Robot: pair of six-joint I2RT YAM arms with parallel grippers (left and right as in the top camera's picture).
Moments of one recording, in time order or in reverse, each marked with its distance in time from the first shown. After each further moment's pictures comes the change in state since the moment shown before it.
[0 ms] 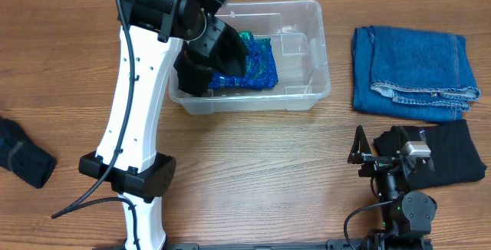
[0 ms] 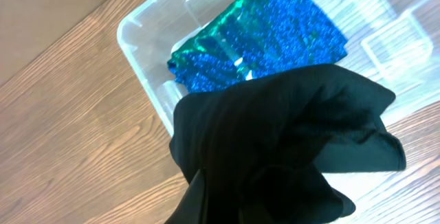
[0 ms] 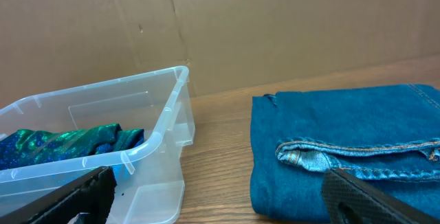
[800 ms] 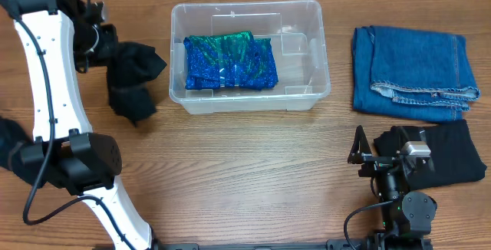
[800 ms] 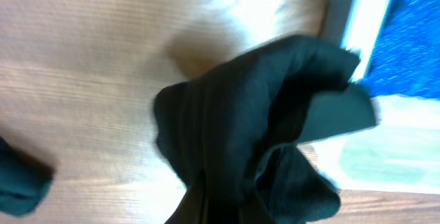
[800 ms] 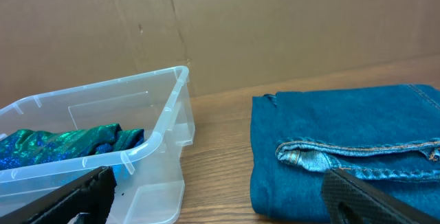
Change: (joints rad) left arm 0.560 0.032 -0.238 -0.008 0.226 -0.194; right arm 0.000 0.000 0.000 0.000 0.000 -0.001
